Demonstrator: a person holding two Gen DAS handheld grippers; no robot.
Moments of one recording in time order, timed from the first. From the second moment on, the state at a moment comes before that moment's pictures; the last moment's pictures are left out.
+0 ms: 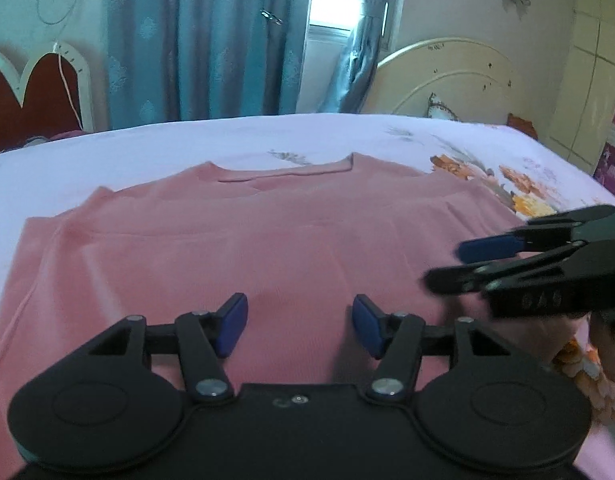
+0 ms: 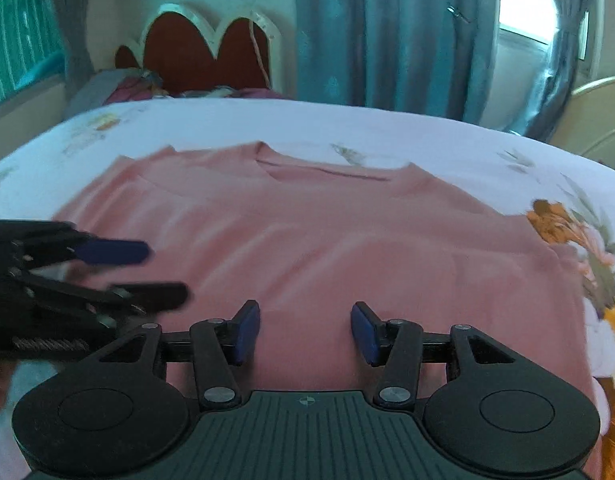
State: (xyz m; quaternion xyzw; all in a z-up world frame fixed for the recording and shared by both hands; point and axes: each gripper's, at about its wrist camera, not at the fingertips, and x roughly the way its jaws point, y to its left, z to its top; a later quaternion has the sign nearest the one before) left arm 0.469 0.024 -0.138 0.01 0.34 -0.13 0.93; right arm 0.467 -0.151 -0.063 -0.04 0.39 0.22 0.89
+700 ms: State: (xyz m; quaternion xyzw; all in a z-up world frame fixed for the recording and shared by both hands) left arm 0.411 0.026 -0.124 0.00 0.34 -0.07 0.94; right arm 0.412 -0.120 -0.043 -0.02 0.40 0.25 0.88
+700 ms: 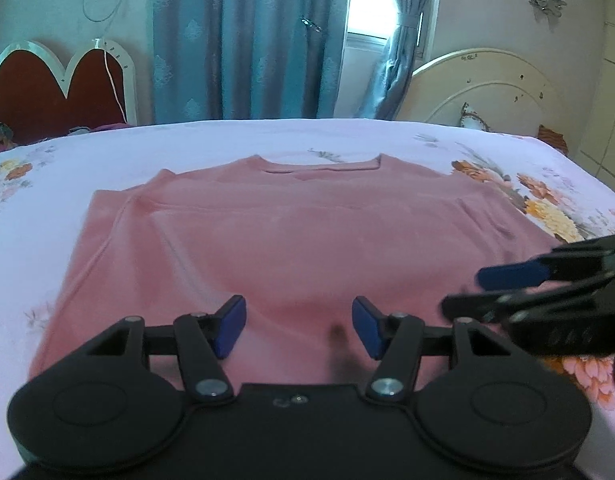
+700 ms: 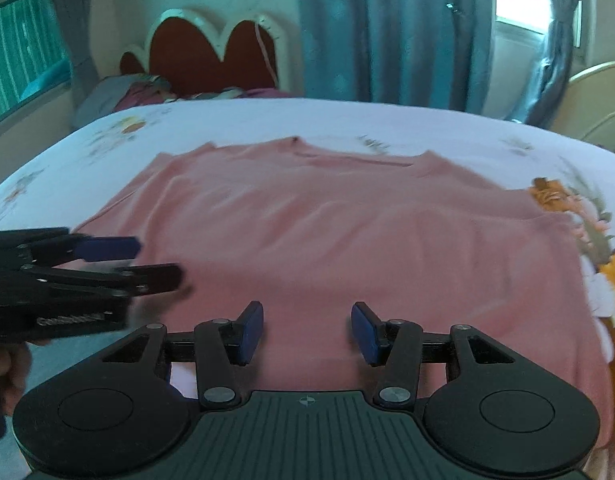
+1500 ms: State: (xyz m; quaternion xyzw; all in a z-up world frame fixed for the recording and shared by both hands) left arm 0.377 0.106 -0.139 0.01 0.36 0.02 0.93; right arm 0.404 -0.245 -0.059 0.00 0.43 0.12 0.89
